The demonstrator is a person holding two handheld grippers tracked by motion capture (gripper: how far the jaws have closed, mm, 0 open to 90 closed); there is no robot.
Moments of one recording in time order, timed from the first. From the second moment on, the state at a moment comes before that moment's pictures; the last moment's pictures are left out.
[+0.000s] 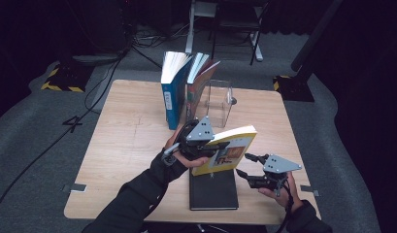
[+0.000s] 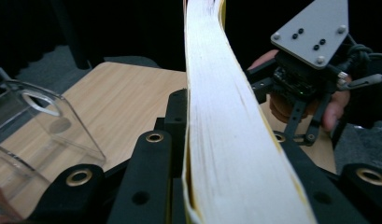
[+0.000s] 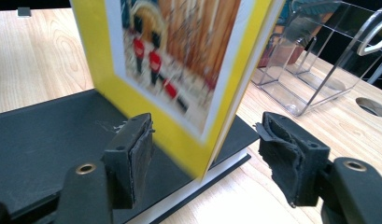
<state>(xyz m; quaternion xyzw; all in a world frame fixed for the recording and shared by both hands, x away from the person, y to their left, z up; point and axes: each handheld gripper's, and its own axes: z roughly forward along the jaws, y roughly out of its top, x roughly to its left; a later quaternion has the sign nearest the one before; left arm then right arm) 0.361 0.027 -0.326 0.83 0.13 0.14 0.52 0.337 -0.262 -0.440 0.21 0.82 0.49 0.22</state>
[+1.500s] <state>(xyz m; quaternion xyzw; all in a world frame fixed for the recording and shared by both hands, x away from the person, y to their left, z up) 0.468 0.038 -0.340 0.75 0.39 0.30 0.45 0.342 -0.268 -0.446 0.24 0.81 0.48 0.22</state>
